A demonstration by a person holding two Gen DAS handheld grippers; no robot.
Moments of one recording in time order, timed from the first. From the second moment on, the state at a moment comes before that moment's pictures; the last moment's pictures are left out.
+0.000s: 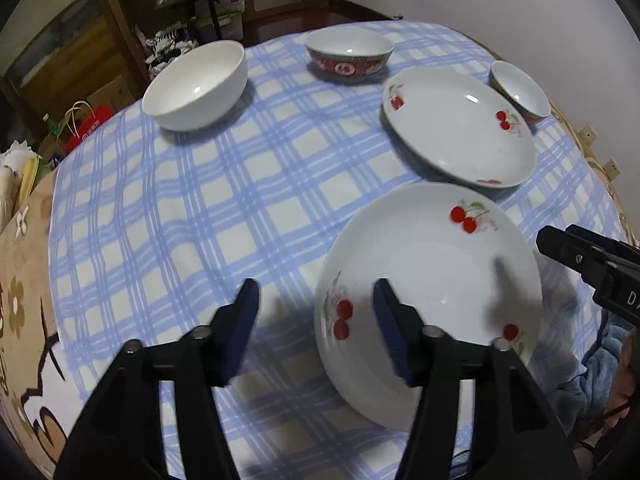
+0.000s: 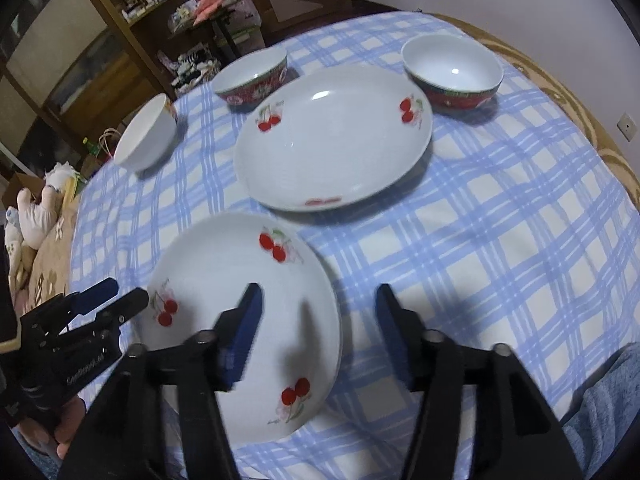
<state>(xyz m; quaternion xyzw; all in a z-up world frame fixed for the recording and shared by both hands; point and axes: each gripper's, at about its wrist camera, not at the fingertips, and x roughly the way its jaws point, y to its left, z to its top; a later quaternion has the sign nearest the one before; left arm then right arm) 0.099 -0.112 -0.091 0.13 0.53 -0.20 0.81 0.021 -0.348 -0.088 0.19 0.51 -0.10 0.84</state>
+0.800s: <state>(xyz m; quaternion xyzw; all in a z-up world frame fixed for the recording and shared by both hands) 0.146 -0.176 -0.026 0.14 0.48 -0.23 0.84 0.033 -0.423 -0.024 0.23 0.42 -0.14 0.87</state>
